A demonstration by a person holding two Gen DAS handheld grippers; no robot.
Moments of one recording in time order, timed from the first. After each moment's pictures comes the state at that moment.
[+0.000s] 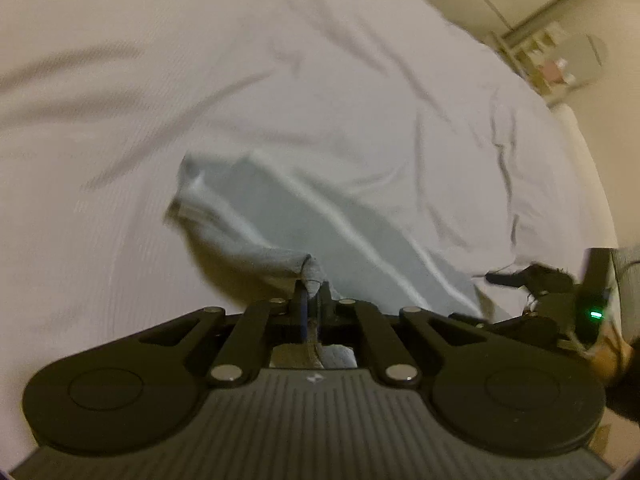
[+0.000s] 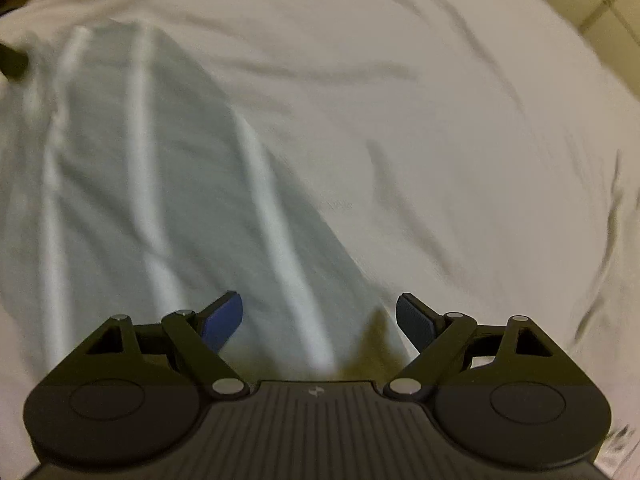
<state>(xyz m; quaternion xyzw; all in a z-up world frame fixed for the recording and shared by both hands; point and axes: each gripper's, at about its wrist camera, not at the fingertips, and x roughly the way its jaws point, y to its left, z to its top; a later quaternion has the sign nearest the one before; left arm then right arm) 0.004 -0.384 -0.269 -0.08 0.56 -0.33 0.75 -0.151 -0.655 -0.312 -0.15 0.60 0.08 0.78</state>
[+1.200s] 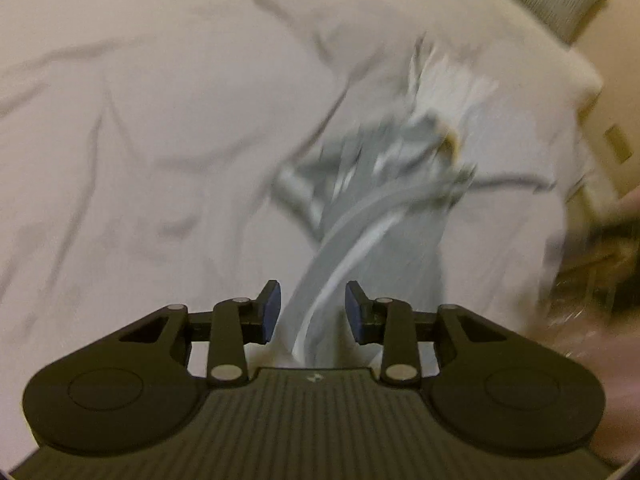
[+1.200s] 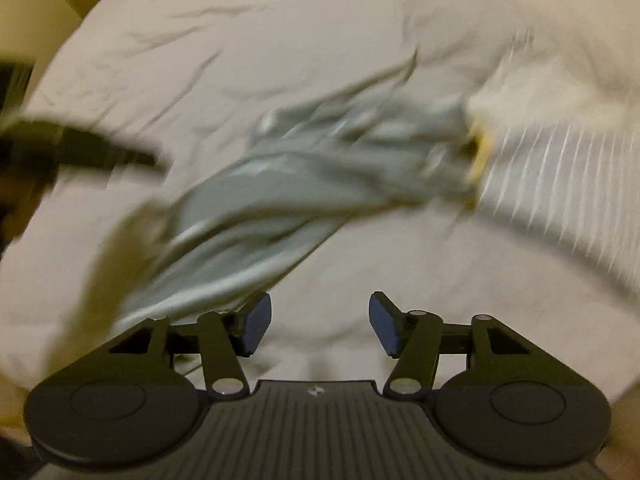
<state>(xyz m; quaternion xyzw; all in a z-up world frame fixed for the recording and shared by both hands) -0.127 -0.628 -0.259 0.26 0.50 -0.58 0.60 -0.384 -0.738 -0.224 0.18 0.56 -0.12 0.80</state>
